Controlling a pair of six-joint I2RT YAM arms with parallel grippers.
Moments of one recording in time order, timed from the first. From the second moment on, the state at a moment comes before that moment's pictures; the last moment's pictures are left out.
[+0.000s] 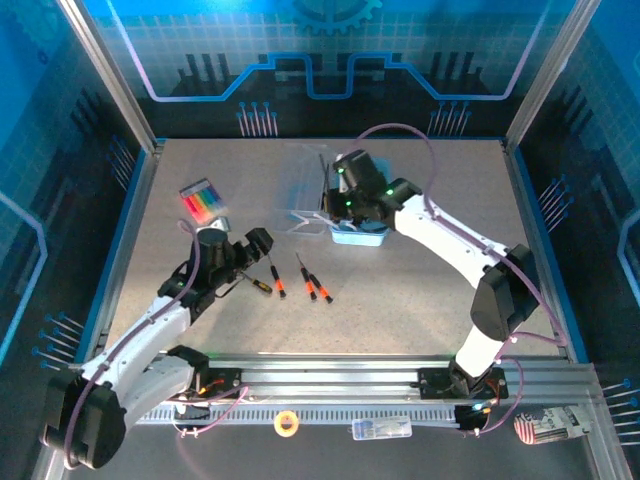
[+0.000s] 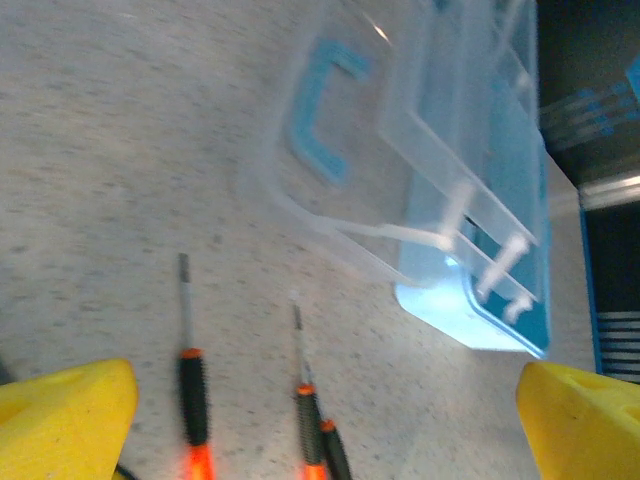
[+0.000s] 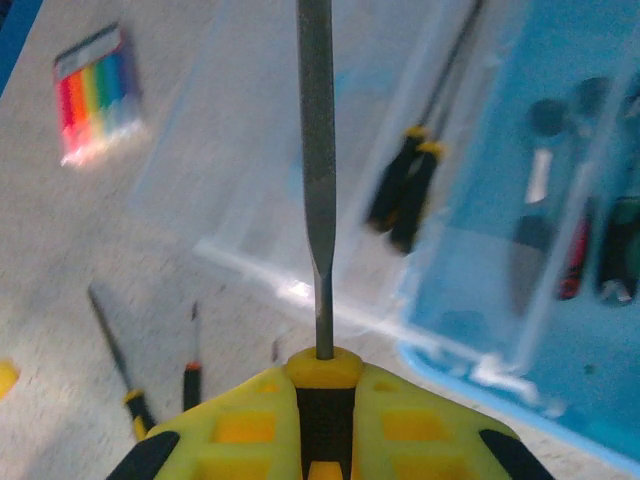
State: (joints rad) left arm -0.33 0.95 0.52 -0.14 0.05 -0.90; right arm 0.61 1.70 1.51 -0.64 0.01 0.46
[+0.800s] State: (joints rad) left arm -0.47 1.07 0.59 -0.09 0.06 -0.89; right arm 0.44 2.05 1.69 -0.56 -0.21 0.59
